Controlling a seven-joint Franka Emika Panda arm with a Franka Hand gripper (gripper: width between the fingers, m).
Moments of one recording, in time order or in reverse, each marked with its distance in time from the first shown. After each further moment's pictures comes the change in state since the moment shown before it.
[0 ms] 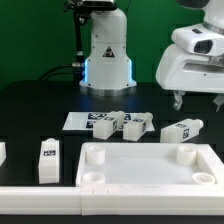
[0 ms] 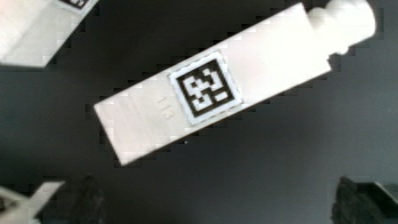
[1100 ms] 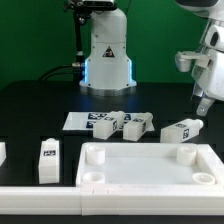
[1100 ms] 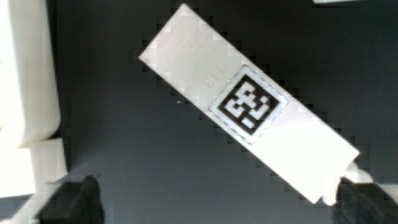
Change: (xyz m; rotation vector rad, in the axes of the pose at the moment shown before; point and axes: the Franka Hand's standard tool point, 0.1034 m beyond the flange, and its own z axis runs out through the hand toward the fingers) arm -0.016 -0.021 -0.004 -0.251 0.068 -1.336
